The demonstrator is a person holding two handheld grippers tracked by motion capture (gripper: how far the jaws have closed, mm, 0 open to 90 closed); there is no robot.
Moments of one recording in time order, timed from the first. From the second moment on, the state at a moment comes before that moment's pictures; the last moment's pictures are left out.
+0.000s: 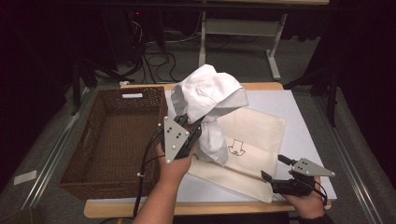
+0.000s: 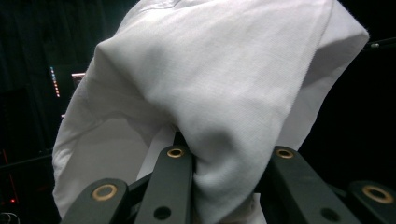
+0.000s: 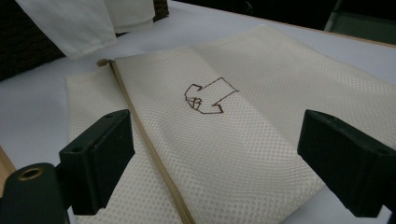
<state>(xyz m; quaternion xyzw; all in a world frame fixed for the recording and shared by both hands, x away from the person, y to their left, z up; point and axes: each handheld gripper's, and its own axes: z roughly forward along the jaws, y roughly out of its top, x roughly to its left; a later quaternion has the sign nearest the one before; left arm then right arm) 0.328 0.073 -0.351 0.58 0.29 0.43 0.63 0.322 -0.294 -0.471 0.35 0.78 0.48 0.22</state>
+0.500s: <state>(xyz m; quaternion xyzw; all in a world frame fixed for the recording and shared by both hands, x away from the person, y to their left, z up) 0.287 0.099 -0.370 0.60 0.30 0.41 0.61 0.325 -0.278 -0.476 0.33 0.79 0.47 0.20</state>
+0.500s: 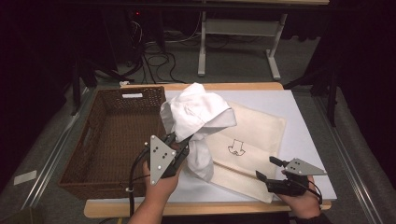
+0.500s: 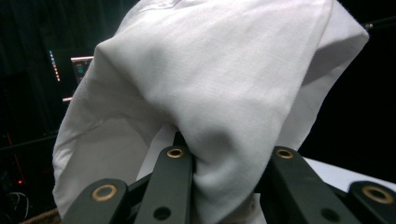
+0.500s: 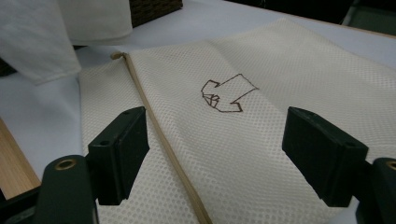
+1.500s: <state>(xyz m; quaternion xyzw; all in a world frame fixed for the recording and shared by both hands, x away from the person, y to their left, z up) 0.278 0.093 -0.440 0.65 0.31 0.36 0.59 0.363 -0.223 -0.507 0.33 0.86 0.35 0.15</state>
